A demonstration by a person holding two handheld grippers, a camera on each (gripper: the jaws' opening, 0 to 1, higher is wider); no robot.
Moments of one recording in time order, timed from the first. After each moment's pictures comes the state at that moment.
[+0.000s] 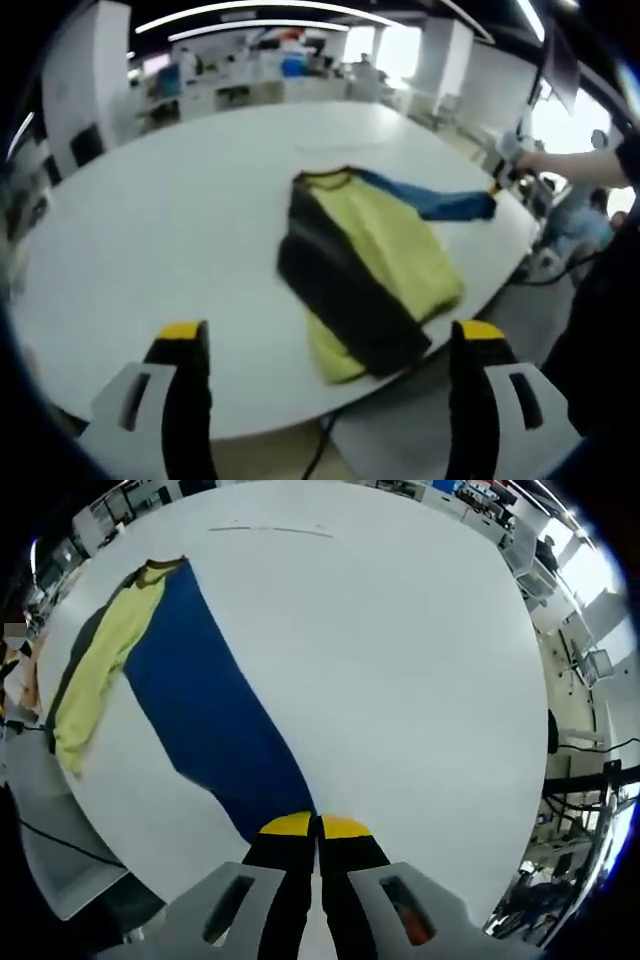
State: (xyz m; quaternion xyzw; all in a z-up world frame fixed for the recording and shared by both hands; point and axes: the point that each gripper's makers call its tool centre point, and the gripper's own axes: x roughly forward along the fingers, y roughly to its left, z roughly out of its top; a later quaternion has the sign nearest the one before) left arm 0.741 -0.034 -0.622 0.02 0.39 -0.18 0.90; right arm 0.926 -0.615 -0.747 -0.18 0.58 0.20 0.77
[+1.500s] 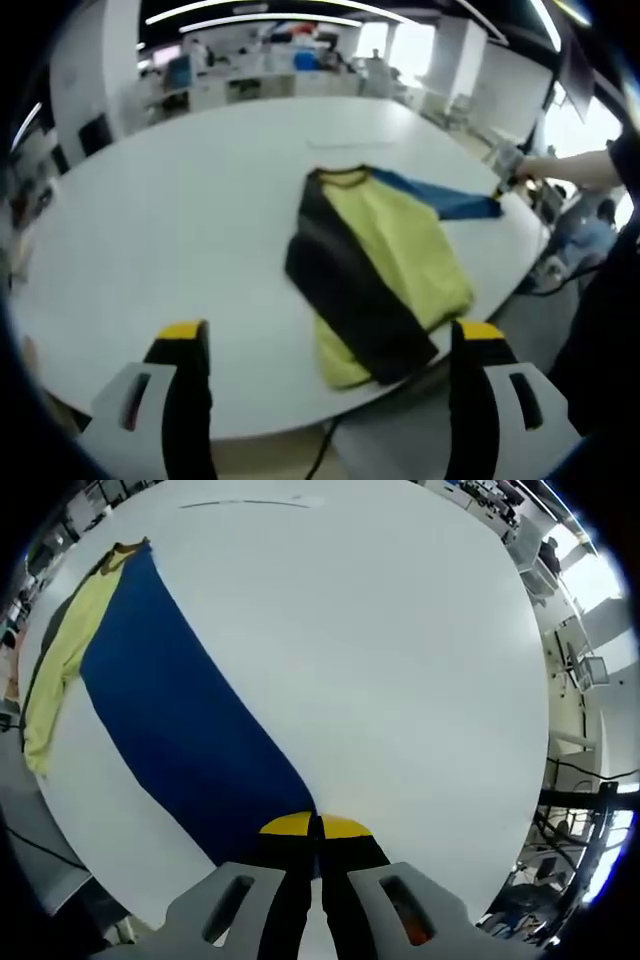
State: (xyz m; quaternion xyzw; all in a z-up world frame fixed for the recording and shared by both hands) left arm 0.753 -0.030 -0.624 0.01 0.40 -0.16 0.90; right arm 0.965 -0.643 -0.780 -0.22 0.60 0.18 0.75
